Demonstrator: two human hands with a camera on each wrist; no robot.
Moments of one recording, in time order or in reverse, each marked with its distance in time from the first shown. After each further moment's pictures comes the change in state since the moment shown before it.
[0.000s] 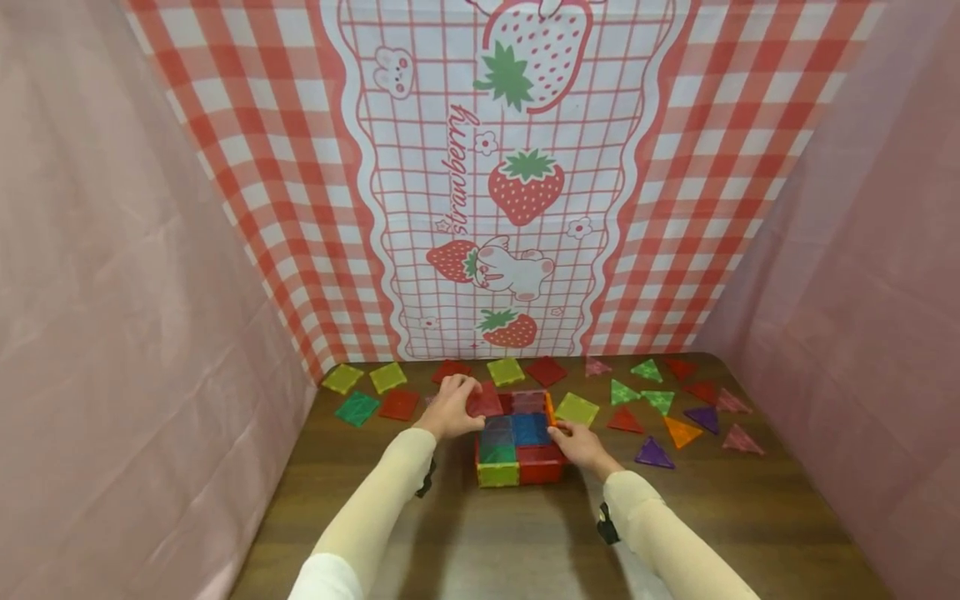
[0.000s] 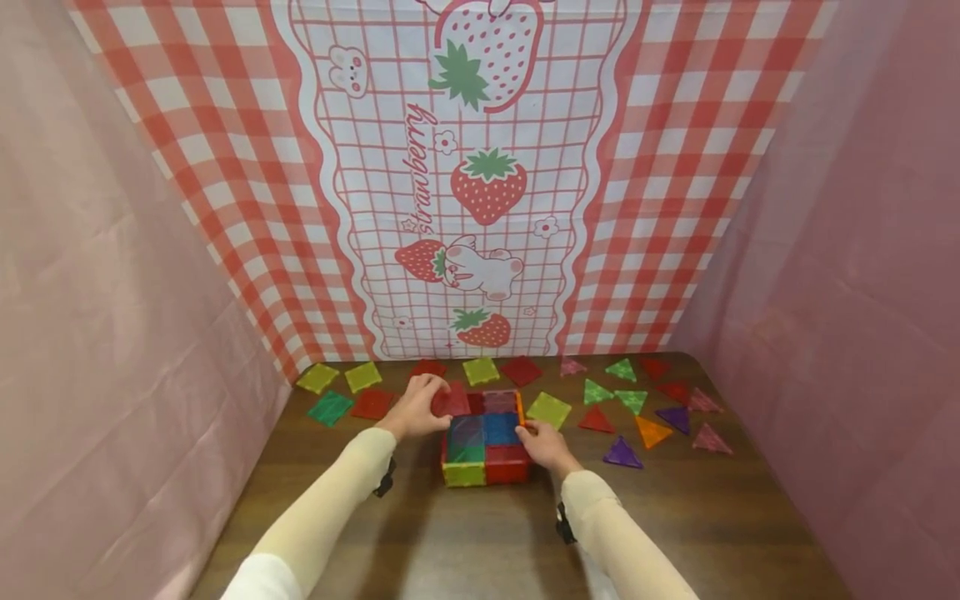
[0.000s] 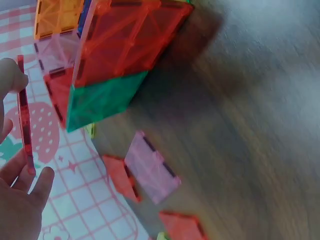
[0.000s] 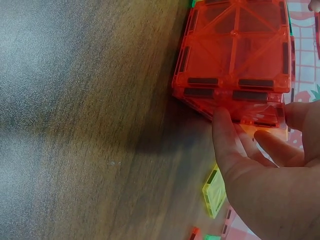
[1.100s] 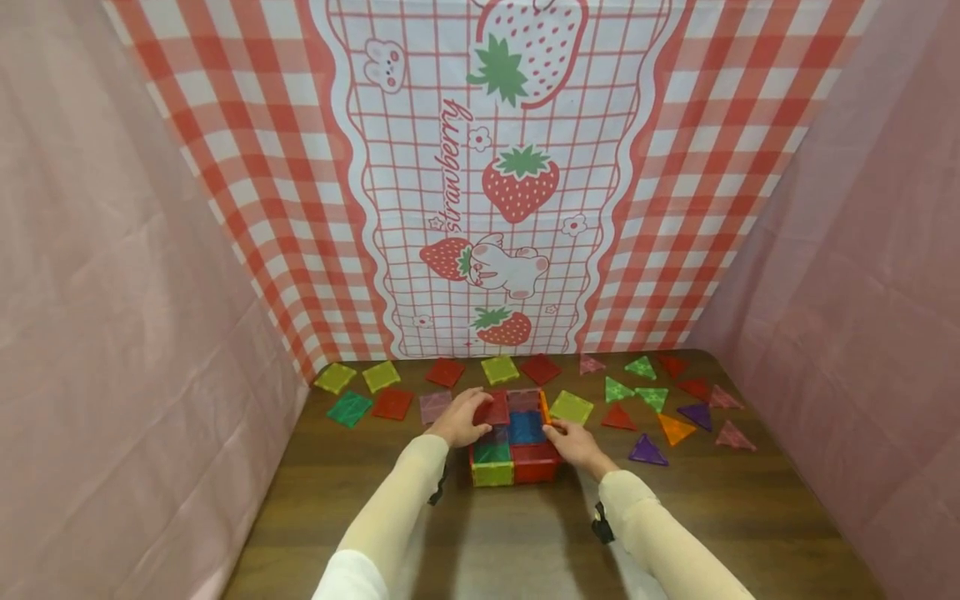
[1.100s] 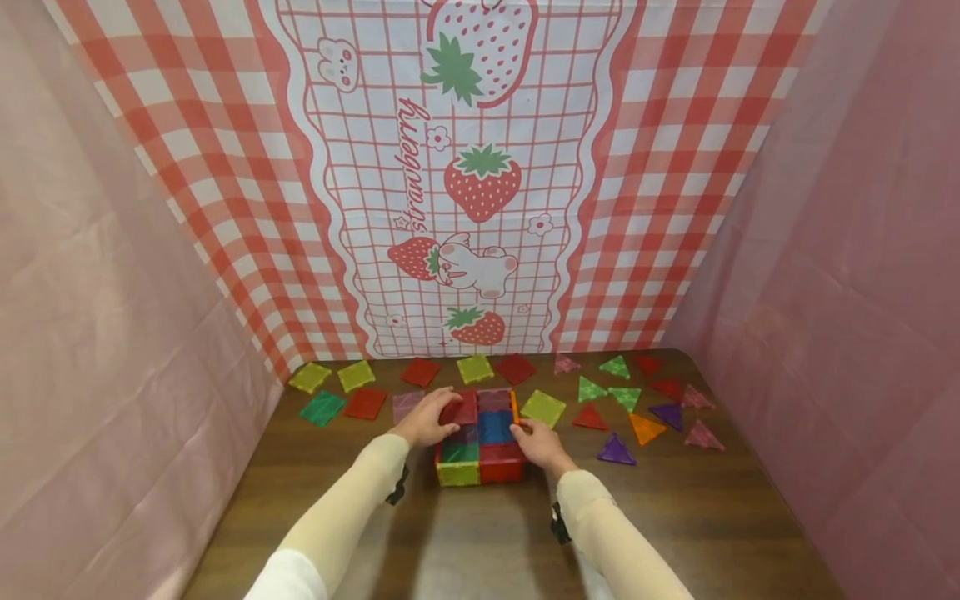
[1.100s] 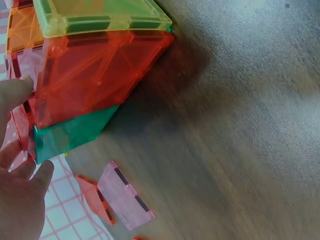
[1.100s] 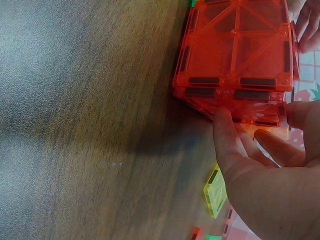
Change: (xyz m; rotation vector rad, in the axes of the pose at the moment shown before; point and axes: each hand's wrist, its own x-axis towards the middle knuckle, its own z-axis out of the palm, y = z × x) left_hand 0.009 -0.001 0.037 0.009 -0.084 0.054; right_hand -0.001 0.000 0.001 0.016 0.006 0.005
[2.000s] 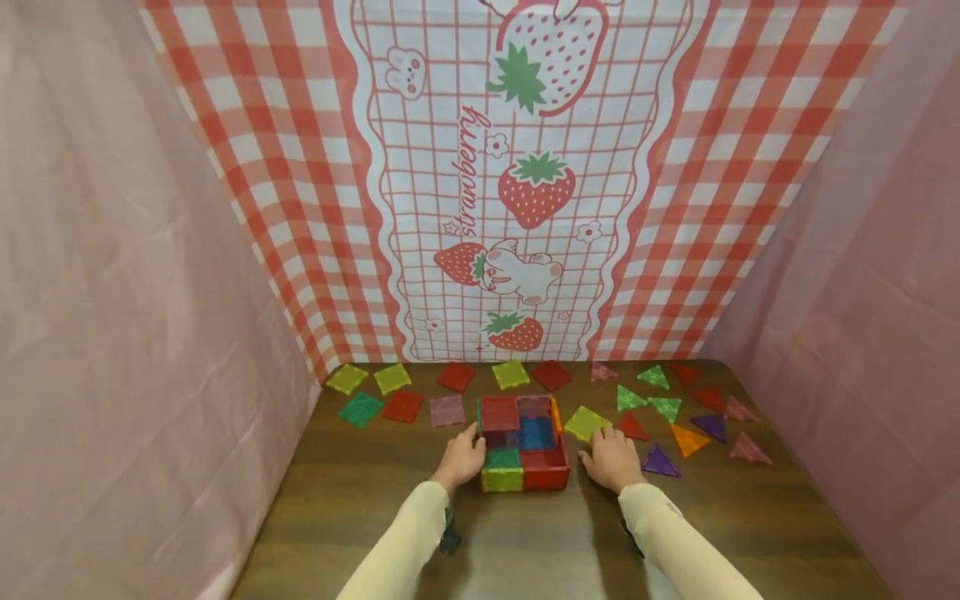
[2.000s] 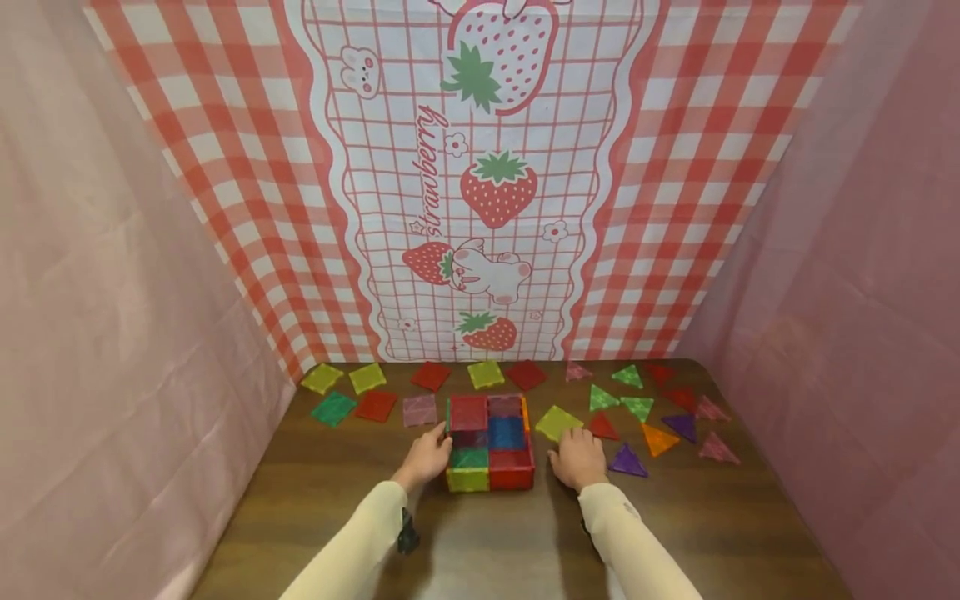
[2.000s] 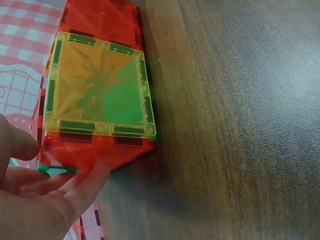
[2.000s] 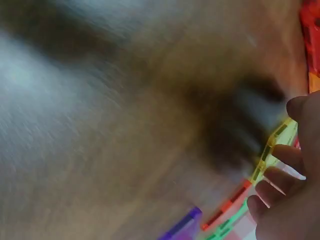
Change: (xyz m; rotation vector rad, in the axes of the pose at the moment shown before) left_hand -0.046 0.011 0.026 -0.362 0.185 -0.311; right_hand 0.013 0.056 -0.014 -0.684 0.113 -0.138
